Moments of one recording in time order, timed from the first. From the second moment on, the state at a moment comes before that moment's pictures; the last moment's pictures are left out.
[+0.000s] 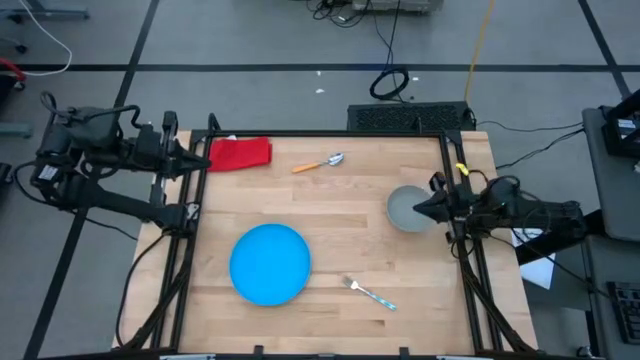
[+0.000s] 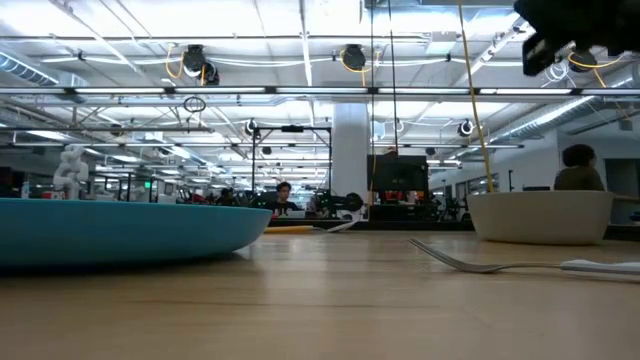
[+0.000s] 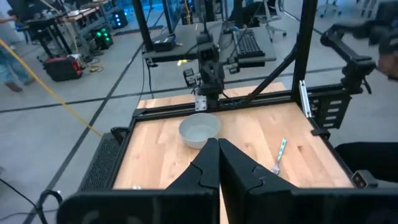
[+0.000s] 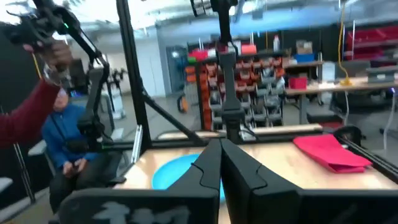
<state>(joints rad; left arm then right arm) 0.00 0.90 1.65 -1.02 0.00 0.15 -0.04 0.14 0.26 0.00 -0.16 0.14</state>
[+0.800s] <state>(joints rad) -0.09 0.91 1.65 -1.03 -0.01 0.39 -0.04 0.86 1.31 -0.66 -0.16 0.08</state>
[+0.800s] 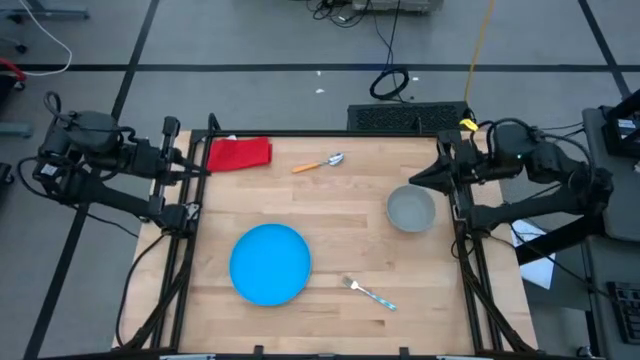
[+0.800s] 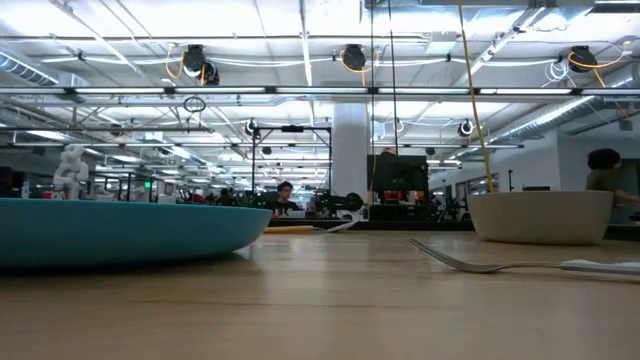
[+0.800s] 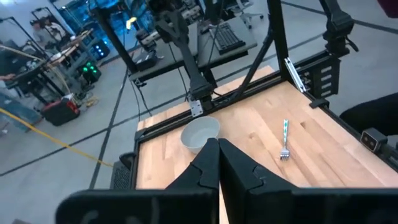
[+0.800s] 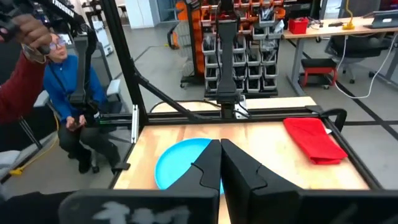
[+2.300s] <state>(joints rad) -0.77 1.69 1.59 -1.27 -0.31 -0.41 -0.04 0.89 1.04 -0.51 -0.16 0.14</state>
